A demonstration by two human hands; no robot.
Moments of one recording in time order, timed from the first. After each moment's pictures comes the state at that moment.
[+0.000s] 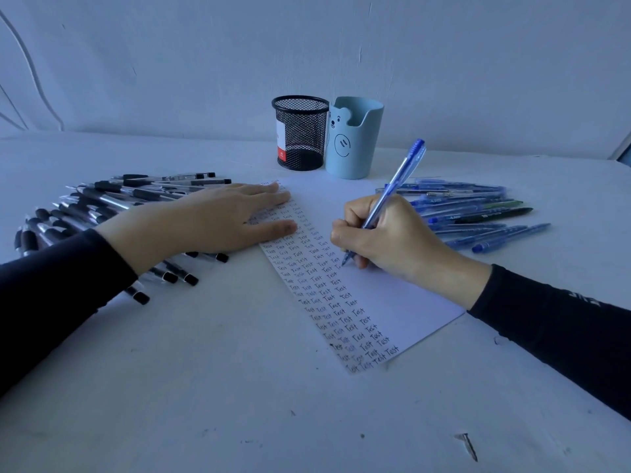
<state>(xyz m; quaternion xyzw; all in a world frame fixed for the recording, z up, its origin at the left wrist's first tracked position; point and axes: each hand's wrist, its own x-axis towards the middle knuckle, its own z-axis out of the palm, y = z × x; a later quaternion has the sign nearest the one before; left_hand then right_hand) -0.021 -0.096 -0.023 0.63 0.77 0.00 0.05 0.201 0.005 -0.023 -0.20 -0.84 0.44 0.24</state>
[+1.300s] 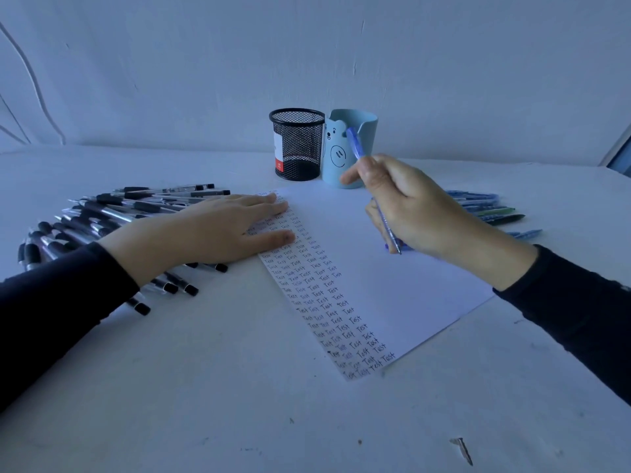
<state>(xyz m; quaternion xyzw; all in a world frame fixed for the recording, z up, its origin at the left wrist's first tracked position) -0.020 -0.096 -0.022 0.64 0.77 0.00 0.04 0.209 0.023 0.010 -0.20 -0.86 0.39 0.25</state>
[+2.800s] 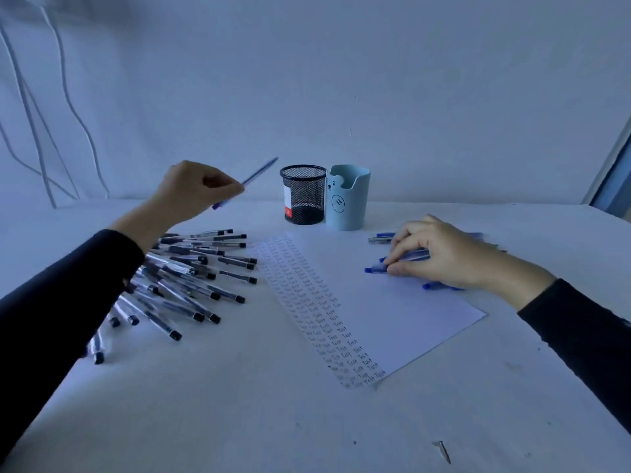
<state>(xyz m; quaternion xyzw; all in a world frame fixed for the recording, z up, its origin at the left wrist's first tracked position) -0.082 -0.098 0.040 0.50 0.79 0.36 -0.07 0.259 0.076 0.005 -0.18 -0.96 0.17 0.16</state>
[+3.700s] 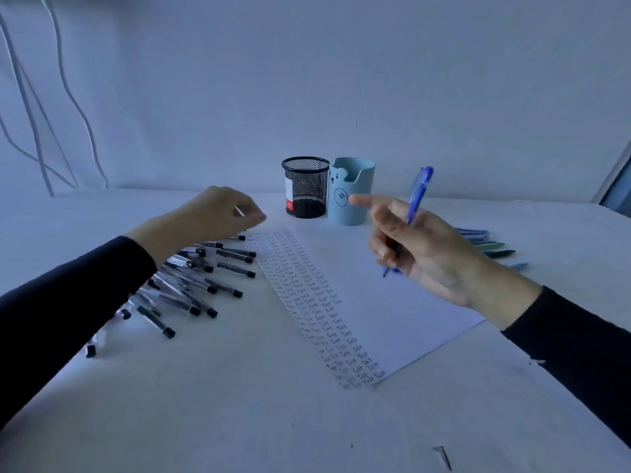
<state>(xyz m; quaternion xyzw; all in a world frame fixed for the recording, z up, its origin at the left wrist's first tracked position) -0.069 -0.086 0.009 0.57 0.80 0.18 -0.02 0.233 0.026 0.011 -0.09 -0.72 0.65 0.24</state>
